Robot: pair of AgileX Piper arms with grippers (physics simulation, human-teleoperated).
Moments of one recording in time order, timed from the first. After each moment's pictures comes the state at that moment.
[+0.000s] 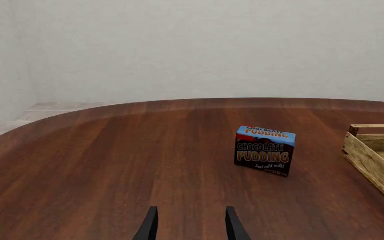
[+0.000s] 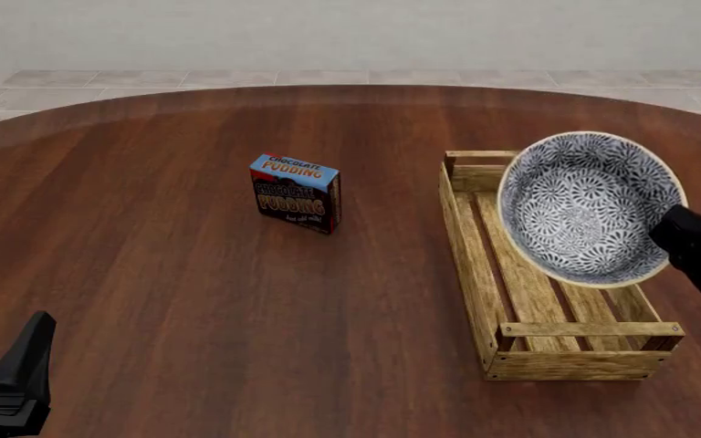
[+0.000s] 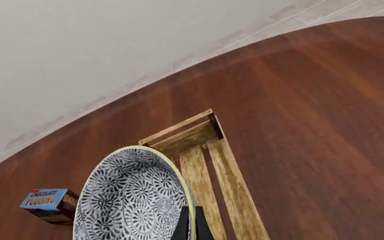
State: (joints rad) left arm 0.00 0.00 0.00 0.00 0.00; right arm -0.11 0.81 -0.37 -0.18 0.43
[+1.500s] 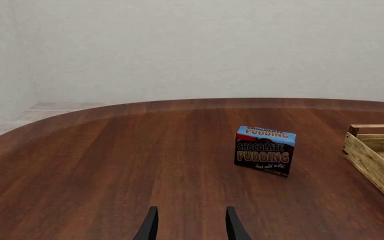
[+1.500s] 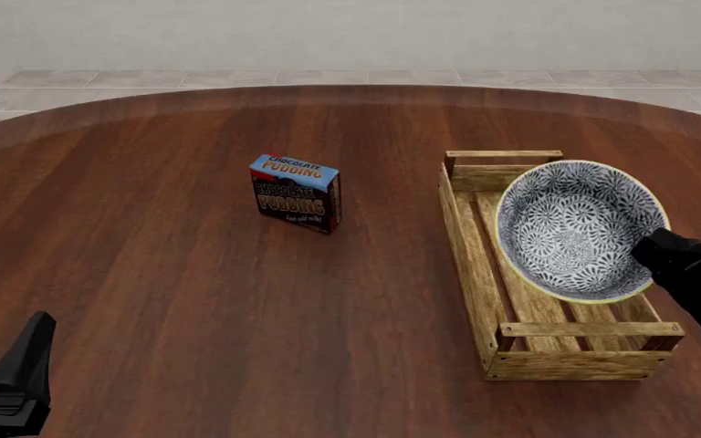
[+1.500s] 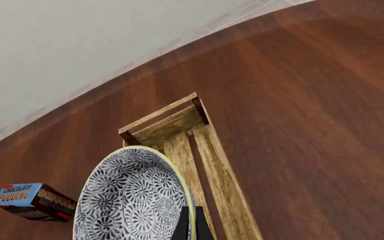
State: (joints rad) left arm 0.00 0.00 0.00 0.00 0.00; right arm -0.13 0.94 -0.31 -0.30 0.41
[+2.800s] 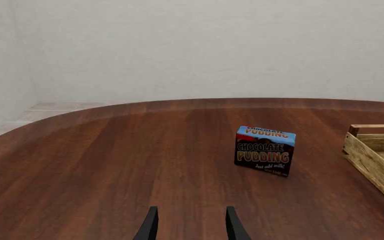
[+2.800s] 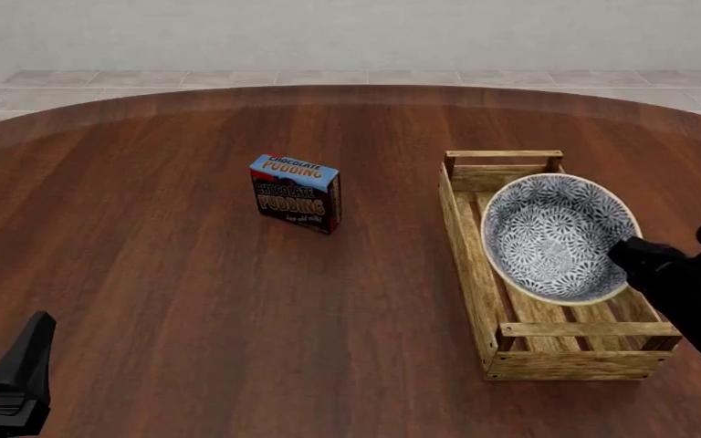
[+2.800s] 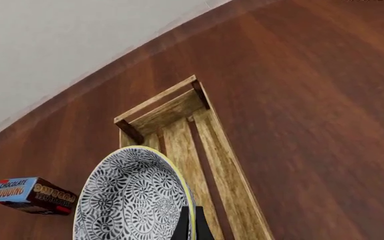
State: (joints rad) left arm 0.00 0.00 0.00 0.00 0.00; right arm -0.10 1.09 -0.31 -0.38 0.46
